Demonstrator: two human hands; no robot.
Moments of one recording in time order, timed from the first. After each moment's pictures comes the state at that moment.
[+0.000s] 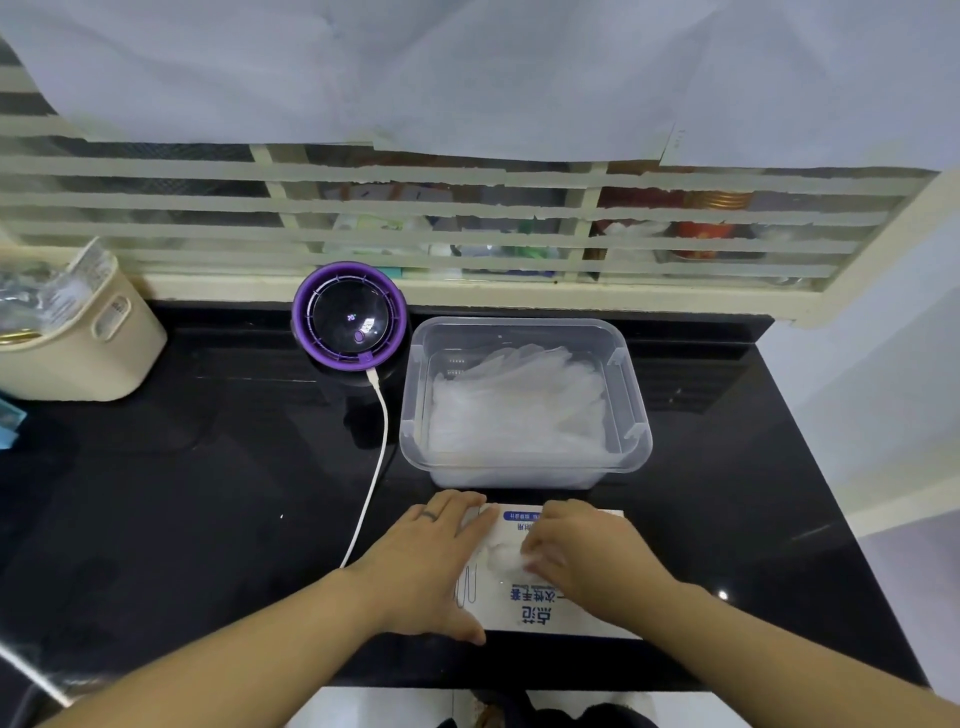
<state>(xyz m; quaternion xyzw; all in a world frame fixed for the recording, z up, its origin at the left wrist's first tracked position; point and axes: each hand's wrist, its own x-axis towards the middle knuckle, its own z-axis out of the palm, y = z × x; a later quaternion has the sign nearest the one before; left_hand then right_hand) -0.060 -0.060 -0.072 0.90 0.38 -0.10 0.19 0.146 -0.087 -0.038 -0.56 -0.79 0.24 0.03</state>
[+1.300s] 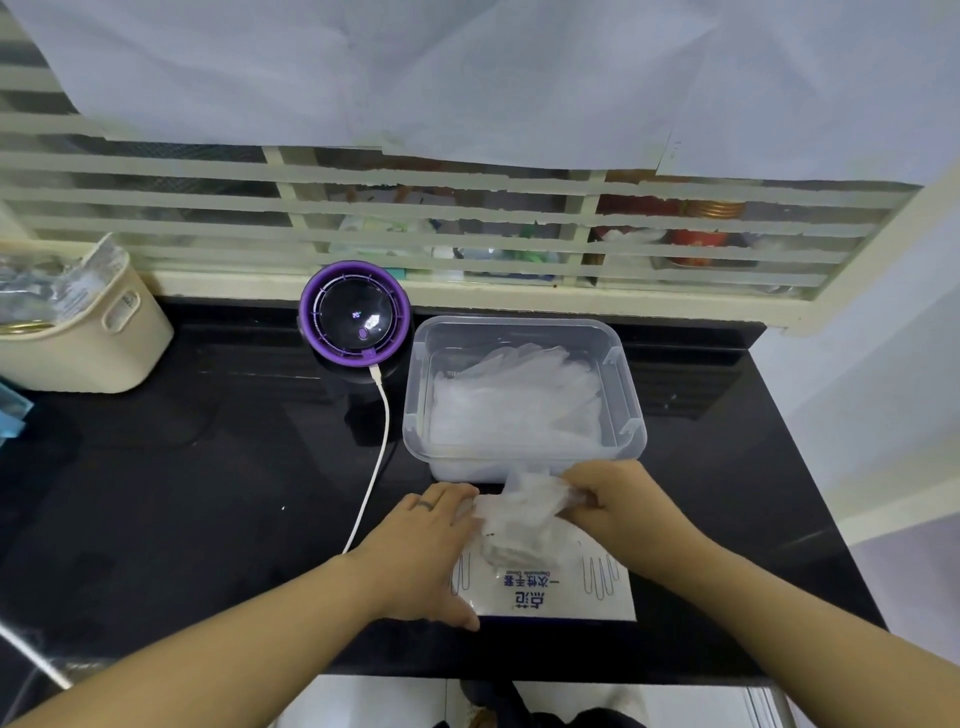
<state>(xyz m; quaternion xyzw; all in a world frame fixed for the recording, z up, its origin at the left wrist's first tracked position) -0.060 -0.062 -0.060 0.89 0.40 -0.12 0.17 0.162 -0.079 0.001 -0.57 -0.73 0.34 0.18</state>
